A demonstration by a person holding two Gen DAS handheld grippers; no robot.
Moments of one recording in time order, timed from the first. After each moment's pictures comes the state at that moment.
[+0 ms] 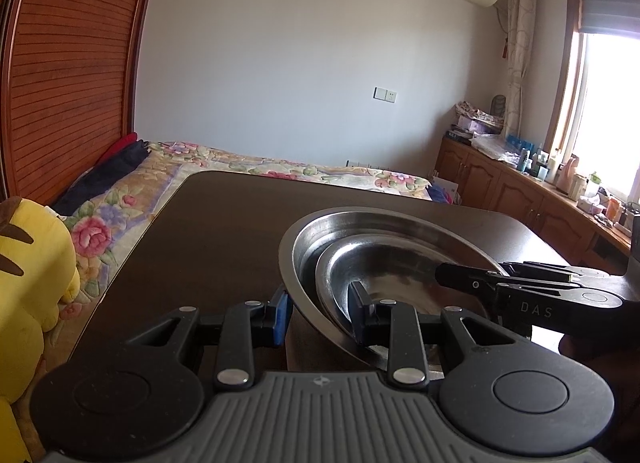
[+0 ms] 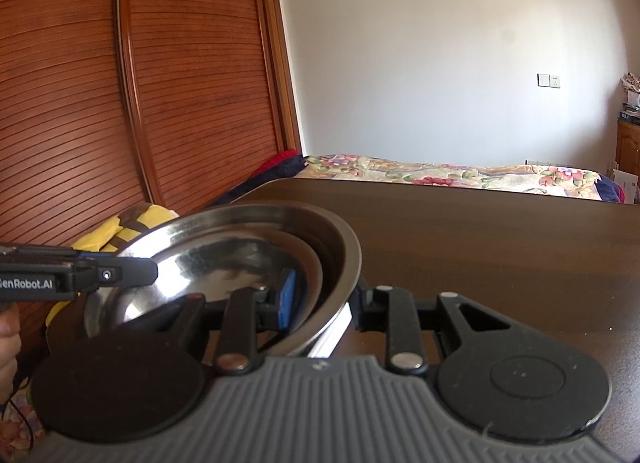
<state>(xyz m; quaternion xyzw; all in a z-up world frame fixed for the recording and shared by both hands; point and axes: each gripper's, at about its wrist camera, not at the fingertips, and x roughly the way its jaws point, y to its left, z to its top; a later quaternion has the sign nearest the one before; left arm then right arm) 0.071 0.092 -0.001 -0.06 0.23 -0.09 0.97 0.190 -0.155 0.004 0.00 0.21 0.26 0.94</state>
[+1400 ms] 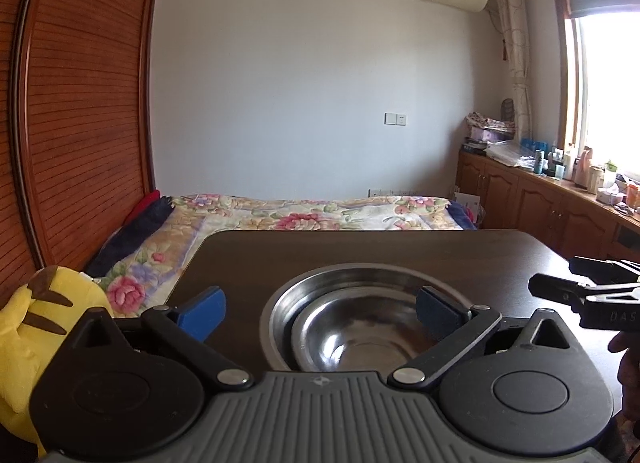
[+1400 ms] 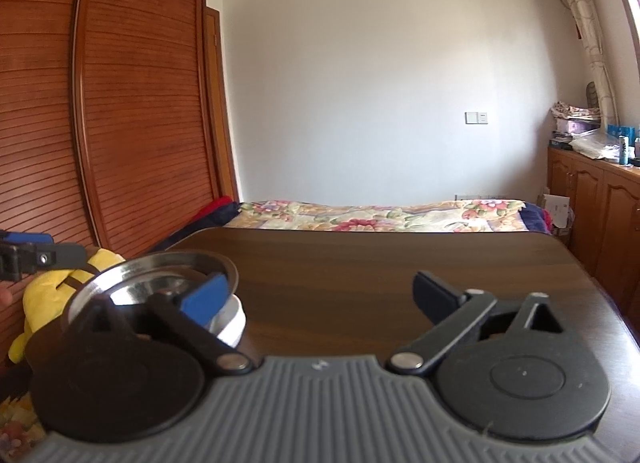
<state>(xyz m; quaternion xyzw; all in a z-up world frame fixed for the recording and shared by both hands) 0.043 0.057 0.039 0.00 0.18 -0.05 0.98 0.147 -0.223 0.028 0.02 0.15 0.16 0.98</state>
